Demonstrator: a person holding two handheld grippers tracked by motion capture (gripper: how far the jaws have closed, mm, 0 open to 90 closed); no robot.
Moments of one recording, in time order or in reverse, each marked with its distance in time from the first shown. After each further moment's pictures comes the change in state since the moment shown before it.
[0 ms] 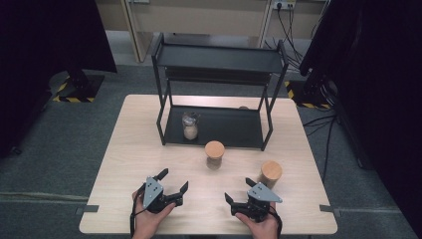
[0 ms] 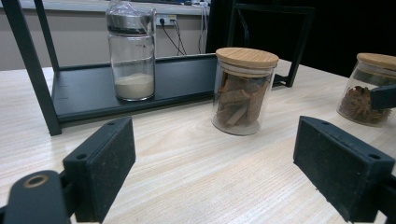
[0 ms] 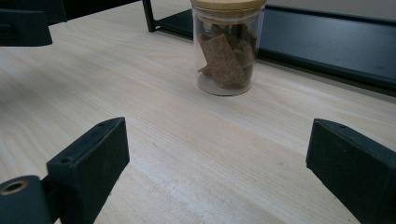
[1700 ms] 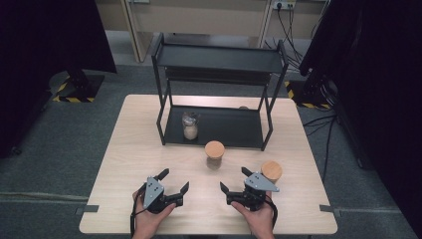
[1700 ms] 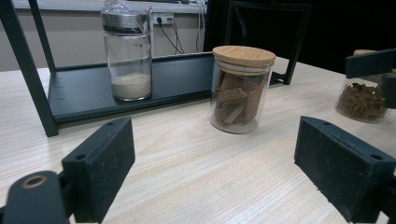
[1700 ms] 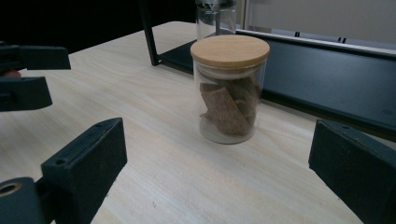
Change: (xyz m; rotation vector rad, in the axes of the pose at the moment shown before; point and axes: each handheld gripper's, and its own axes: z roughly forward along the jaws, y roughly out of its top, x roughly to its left) left arm -0.001 0.000 0.001 0.004 -0.010 0.008; right arm -0.003 0.030 0.018 -0.070 0.022 0.010
